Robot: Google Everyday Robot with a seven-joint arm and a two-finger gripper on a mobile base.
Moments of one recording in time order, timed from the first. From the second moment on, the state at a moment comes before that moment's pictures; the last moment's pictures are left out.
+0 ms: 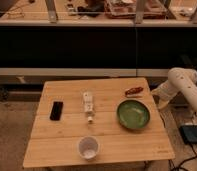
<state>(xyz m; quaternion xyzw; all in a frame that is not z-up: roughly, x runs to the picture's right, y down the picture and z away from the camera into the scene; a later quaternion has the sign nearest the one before) 0.378 0.084 0.883 -0.25 -0.10 -0.12 0.96</state>
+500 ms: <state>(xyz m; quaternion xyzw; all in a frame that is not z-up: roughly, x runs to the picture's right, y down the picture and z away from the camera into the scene) 0.375 0.110 0.890 -0.27 -0.12 -0.11 0.95</state>
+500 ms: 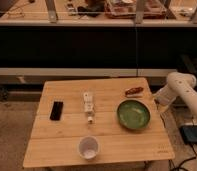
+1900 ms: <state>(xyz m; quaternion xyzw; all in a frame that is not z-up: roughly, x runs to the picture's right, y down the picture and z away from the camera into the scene) 0.226 0.152 0.868 -0.30 -0.17 -0.24 0.91</state>
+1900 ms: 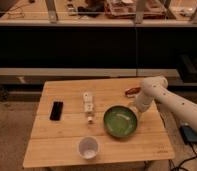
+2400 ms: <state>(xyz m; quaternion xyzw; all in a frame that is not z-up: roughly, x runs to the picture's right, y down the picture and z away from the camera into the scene) 0.176 0.187 0.858 -0.33 -0.18 -0.28 0.89</state>
